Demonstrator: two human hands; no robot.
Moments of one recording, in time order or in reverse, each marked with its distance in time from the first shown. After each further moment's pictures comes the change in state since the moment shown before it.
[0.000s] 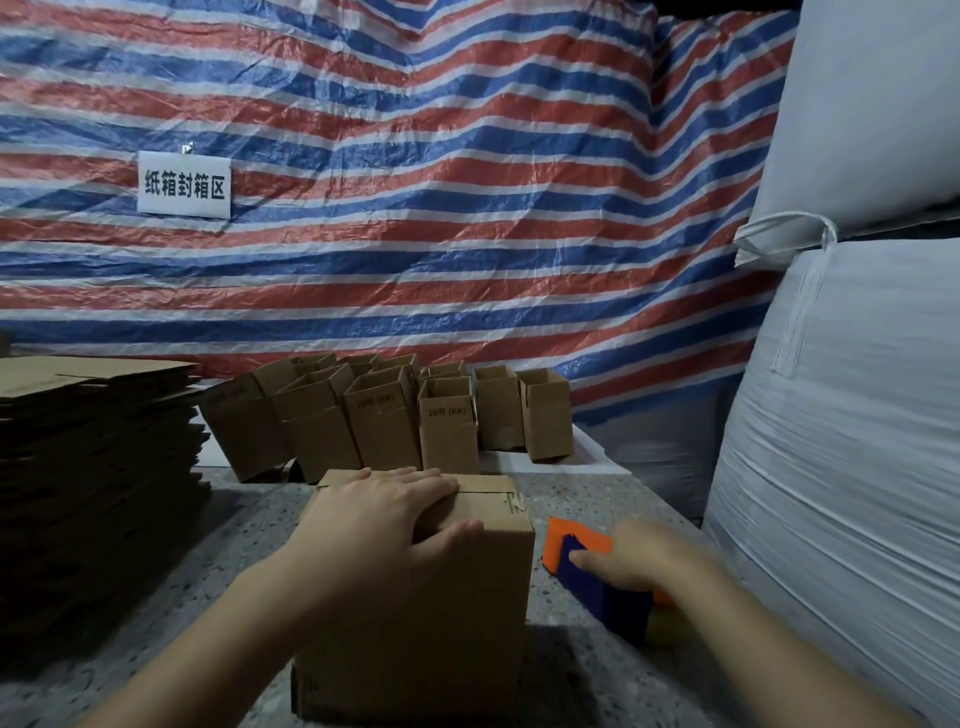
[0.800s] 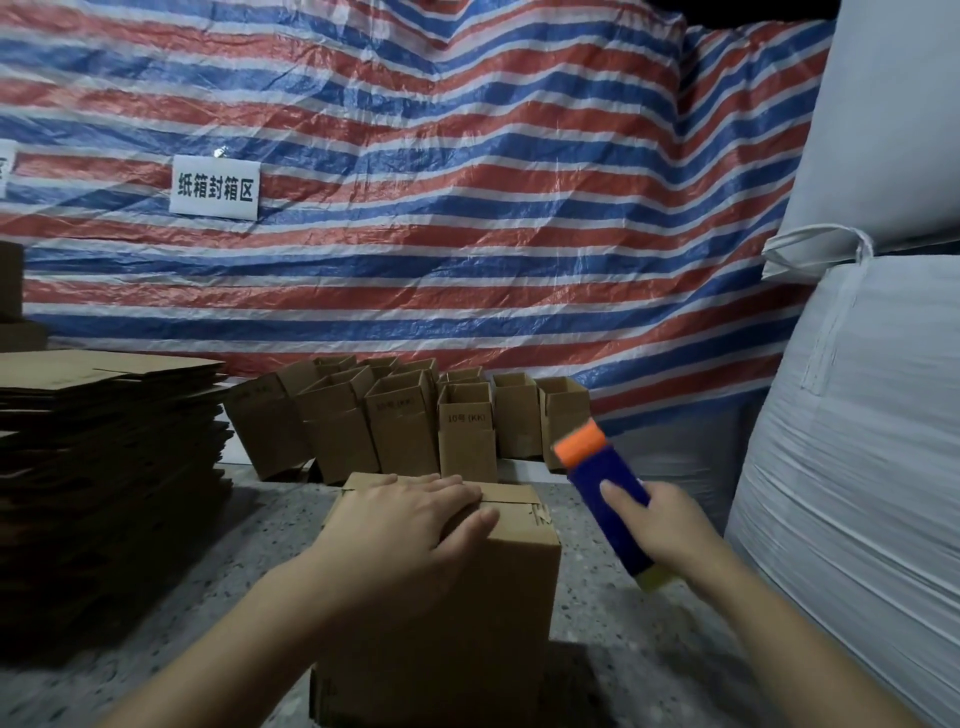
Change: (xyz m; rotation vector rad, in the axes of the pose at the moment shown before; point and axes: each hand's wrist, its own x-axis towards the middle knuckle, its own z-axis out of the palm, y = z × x) left_hand 0.002 -0.003 0.005 -0.052 0.069 0.043; right_hand -0.015 -0.008 -0.022 0.760 0.330 -0.199
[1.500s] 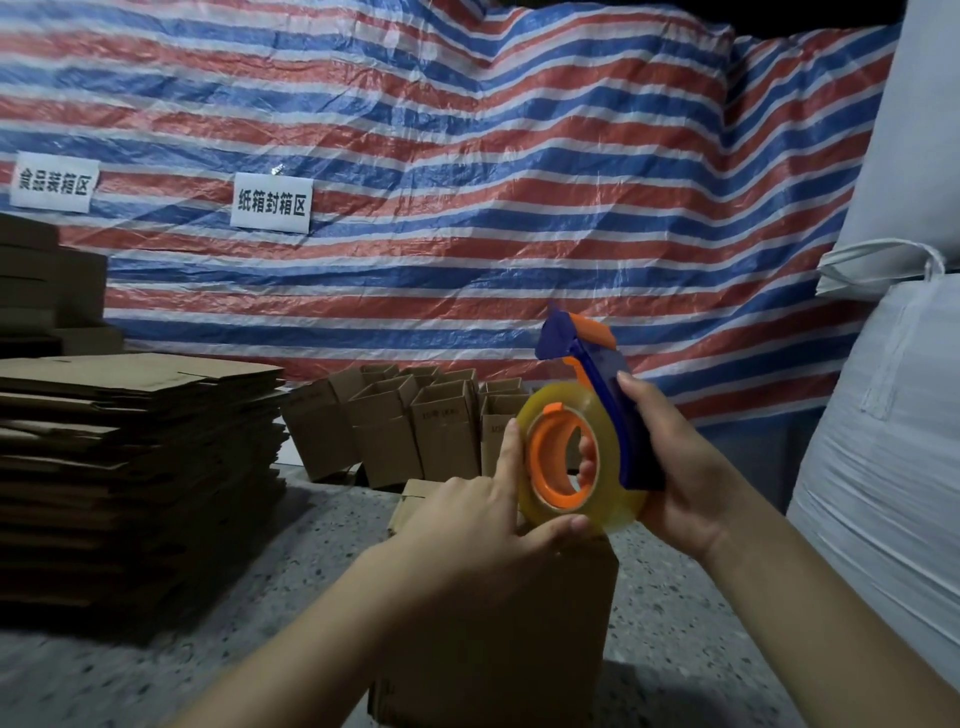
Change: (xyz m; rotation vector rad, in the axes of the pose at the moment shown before) left_hand 0.009 0.014 -0.018 -0.119 -0.098 -0.116; right_hand -0.051 -0.132 -0.012 1.047 -0.386 -0.121
